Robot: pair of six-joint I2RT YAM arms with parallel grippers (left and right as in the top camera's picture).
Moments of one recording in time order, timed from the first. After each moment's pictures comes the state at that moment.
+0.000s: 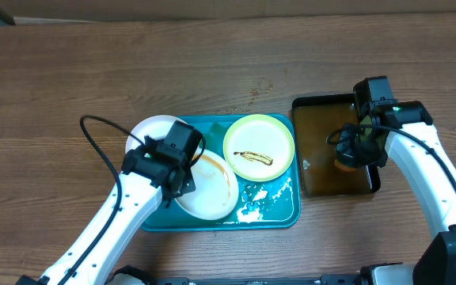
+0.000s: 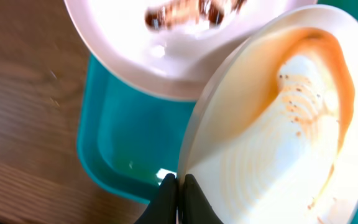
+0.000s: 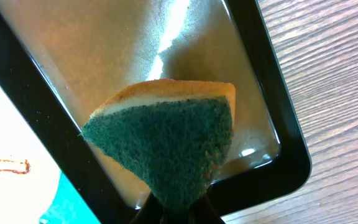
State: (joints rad) left arm -0.43 1.33 0.99 -1.11 -0.24 -0.70; right arm 0.11 1.55 1.18 -1.07 0.03 0.49
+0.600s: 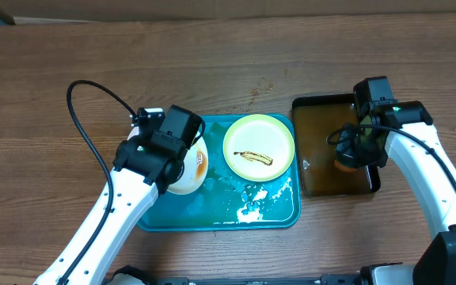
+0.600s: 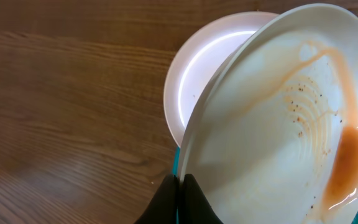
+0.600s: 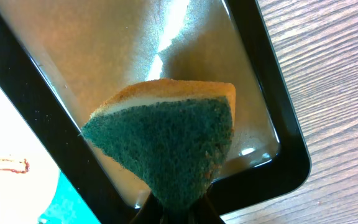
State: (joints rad) left arm -0.43 1.33 1.12 -1.10 -0.60 -0.53; right arm 0.11 1.55 1.18 -1.08 0.03 0.49
